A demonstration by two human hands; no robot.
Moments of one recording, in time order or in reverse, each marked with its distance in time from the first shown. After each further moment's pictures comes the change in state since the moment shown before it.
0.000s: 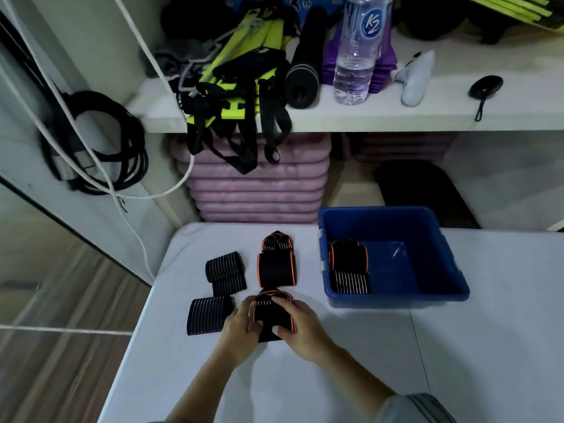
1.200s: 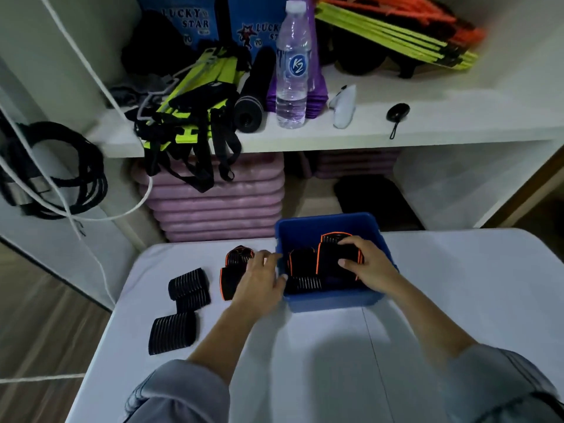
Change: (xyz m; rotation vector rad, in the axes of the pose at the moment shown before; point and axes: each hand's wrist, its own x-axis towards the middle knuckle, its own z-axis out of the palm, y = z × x) left_hand 0.018 0.150 0.017 0.301 0.050 0.461; right_hand -0.052 0.035 -0.220 -0.031 0.350 0.047
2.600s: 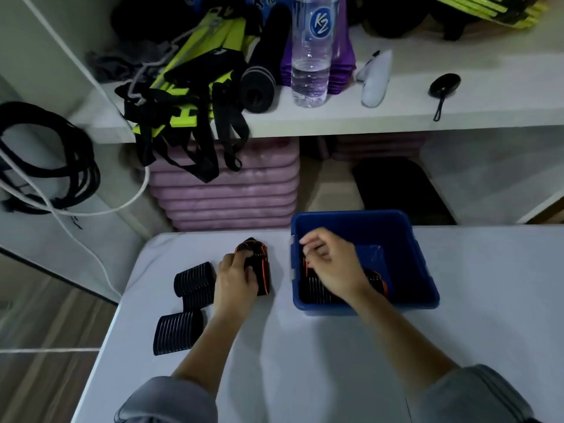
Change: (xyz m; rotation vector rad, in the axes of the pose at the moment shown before) left_hand 0.014 -0.065 0.004 -0.075 0.317 -0.274; right_hand 0.027 -0.074 0.065 0.231 0.081 -0.121
